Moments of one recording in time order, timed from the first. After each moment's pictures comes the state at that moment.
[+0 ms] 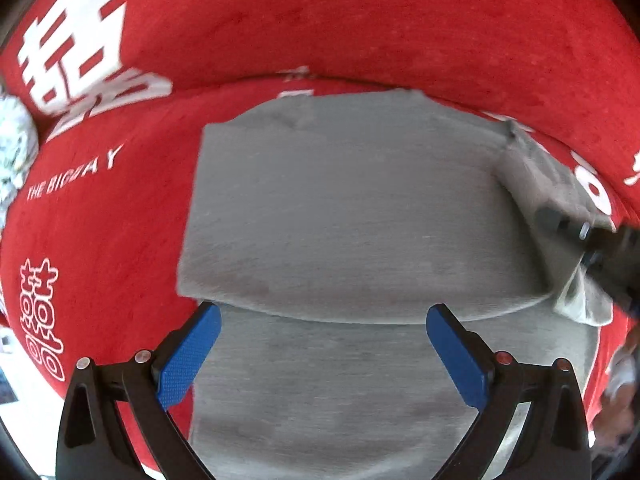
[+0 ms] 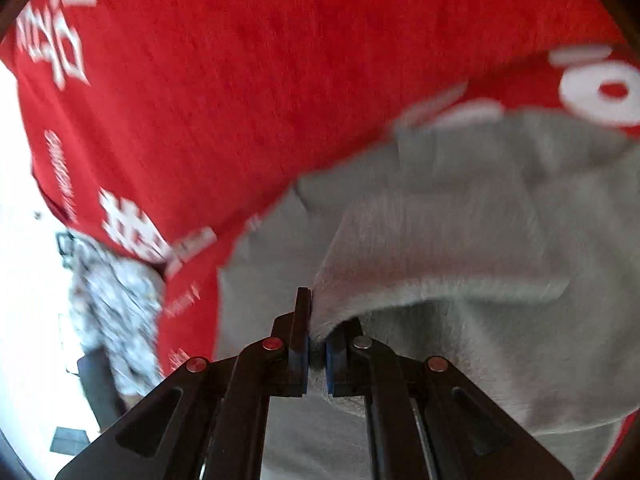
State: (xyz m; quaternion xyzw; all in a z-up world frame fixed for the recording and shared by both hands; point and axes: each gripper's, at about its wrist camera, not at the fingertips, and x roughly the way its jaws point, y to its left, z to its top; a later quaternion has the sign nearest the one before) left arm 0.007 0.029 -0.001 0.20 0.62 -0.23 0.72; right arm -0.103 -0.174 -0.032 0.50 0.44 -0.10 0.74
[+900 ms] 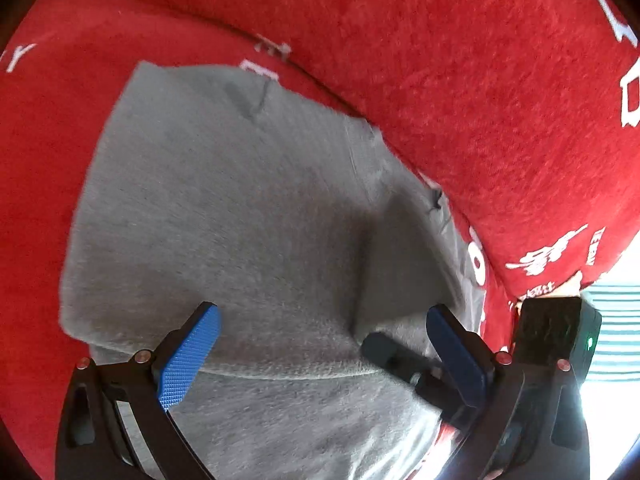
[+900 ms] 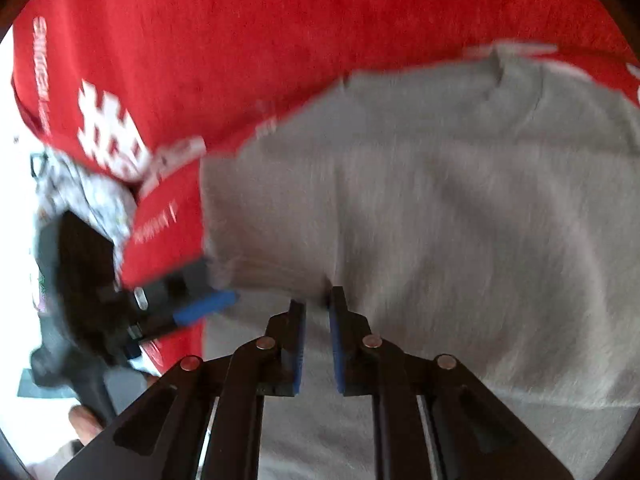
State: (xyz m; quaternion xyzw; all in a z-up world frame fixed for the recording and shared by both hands) left arm 0.072 0.041 -0.046 -0.08 0.71 -0.34 0.61; right arm -0.053 -0.106 -0.039 0.42 0.55 -0.04 0.72
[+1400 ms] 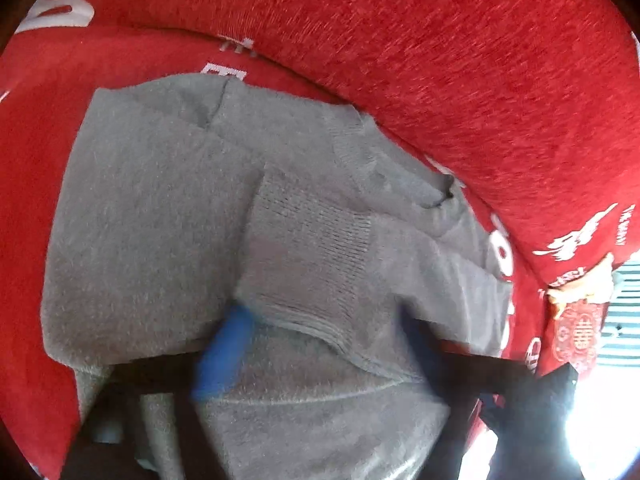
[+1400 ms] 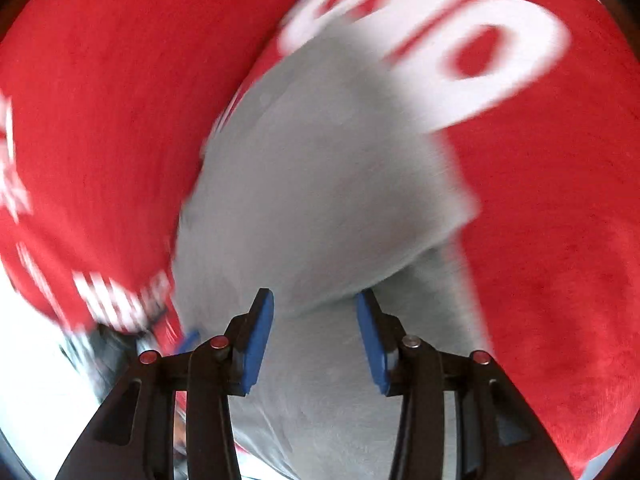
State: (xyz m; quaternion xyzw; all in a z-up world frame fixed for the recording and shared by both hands) left arm 0.062 0.000 -0.046 -0.01 0.71 -0.33 0.63; right arm -0.290 -0.216 -0.046 0.68 0.34 -0.25 0.60
